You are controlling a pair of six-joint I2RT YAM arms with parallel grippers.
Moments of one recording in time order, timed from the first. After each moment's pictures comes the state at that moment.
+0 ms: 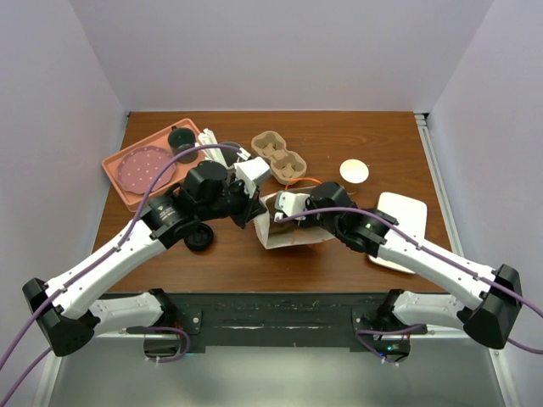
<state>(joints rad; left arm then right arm) -0.80 1.11 1.16 -0.54 0.20 -0.05 0.88 1.15 0.97 -0.47 0.33 -0.77</state>
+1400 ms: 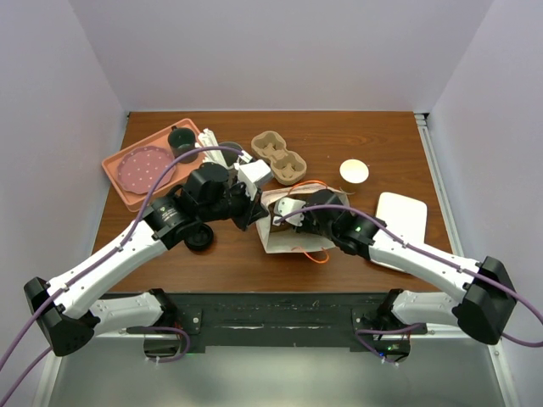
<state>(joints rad) -0.80 1.11 1.13 -0.52 0.23 -0.07 0.86 1.20 0.84 -0.36 0.24 -0.65</state>
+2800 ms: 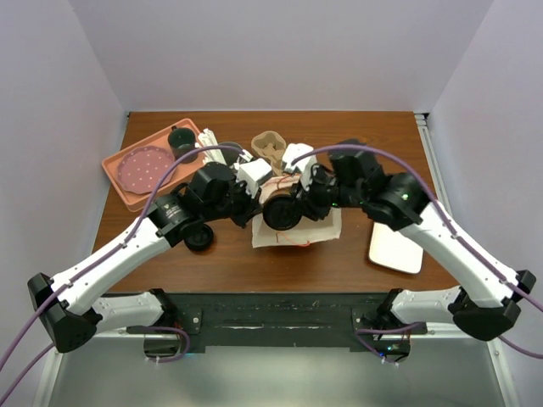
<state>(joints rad) -0.81 1.14 1.15 -0.57 0.12 -0.05 0.84 1.24 1.52 -0.90 -0.18 -0.24</state>
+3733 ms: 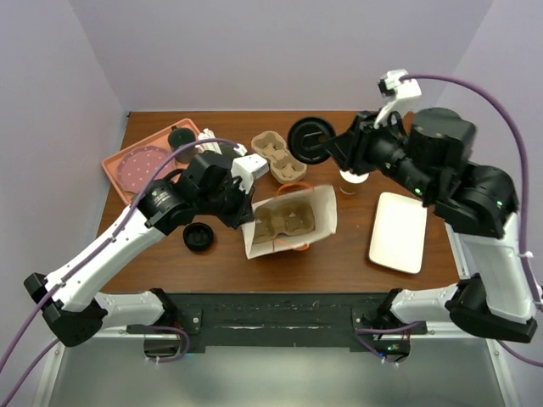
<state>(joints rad) -0.80 1.20 1.39 -0.93 0.16 -0.16 0.84 1.28 2.10 -1.05 0.25 0.35</state>
